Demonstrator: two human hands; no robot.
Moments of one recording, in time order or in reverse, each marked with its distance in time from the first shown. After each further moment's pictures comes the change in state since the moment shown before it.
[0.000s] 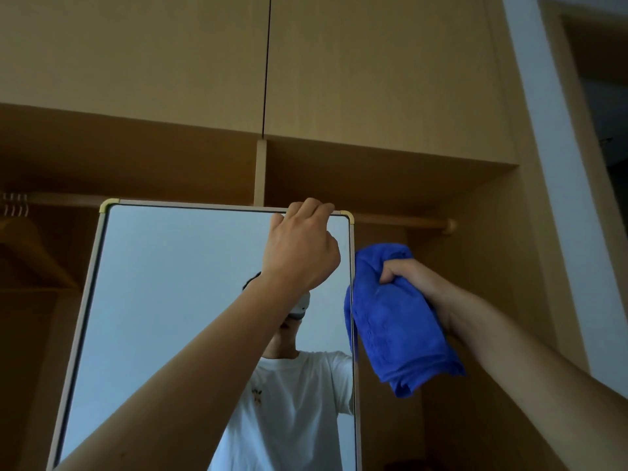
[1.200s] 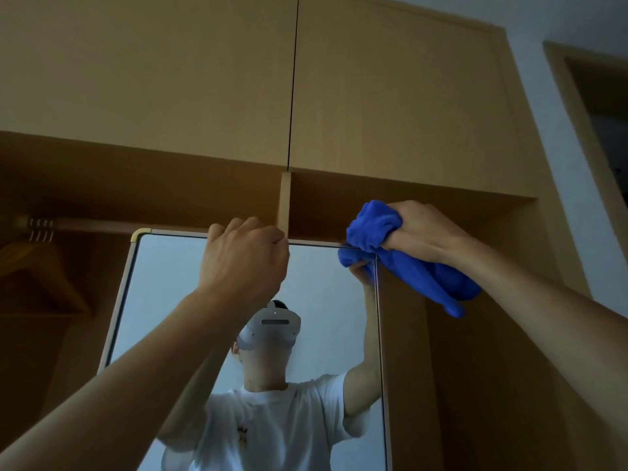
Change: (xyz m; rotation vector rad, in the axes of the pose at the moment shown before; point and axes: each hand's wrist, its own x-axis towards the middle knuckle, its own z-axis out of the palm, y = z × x) left_hand -0.005 -0.087 -0.061 0.208 0.089 -0.090; right_hand -0.001 -0.122 0.031 -1.060 0.281 -0.650
